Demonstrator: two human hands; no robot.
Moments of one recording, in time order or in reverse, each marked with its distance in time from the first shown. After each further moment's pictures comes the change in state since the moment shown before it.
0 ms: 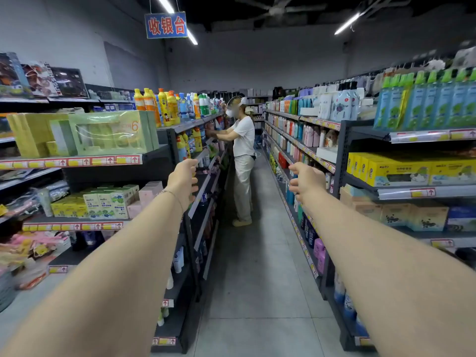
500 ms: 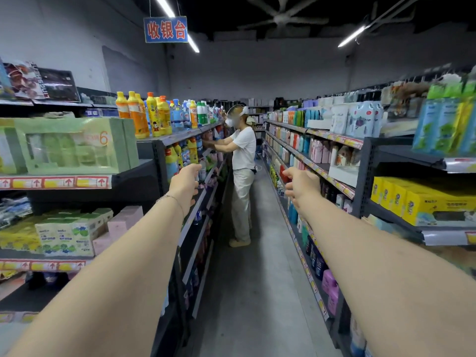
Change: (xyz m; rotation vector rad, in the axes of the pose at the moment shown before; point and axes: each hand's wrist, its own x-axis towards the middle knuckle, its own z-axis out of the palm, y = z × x) left_hand 0.212 0.030 0.053 -0.012 0.034 0.032; right_hand 0.194 0.002 0.114 -0.048 -0.041 -0.058
